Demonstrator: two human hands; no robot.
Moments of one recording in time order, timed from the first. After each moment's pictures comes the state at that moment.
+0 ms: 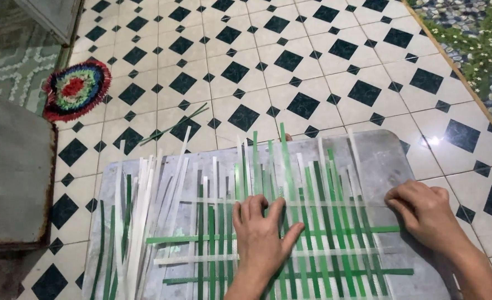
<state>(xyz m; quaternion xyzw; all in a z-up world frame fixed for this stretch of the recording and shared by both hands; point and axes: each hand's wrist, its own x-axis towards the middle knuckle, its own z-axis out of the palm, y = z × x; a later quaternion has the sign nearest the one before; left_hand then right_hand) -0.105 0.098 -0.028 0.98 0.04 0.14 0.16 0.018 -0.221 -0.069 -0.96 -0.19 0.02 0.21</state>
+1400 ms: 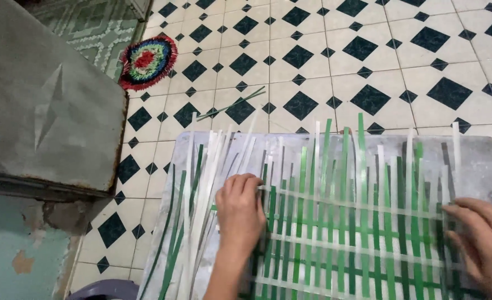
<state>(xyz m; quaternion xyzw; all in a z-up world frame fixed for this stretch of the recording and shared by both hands) -0.142 0.221 -0.001 0.96 0.17 0.17 0.14 -0.020 -0.167 -0.052 -0.94 -0.31 -0.12 0.11</state>
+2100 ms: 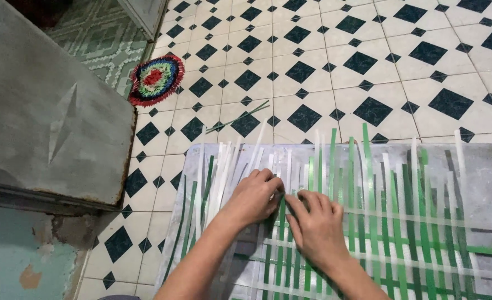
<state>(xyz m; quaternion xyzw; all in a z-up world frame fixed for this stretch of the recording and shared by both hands) -0.098 0.272 0.006 0.99 -0.09 -0.05 0.13 -0.093 0.086 -0.048 -0.90 -0.36 -0.12 0.23</state>
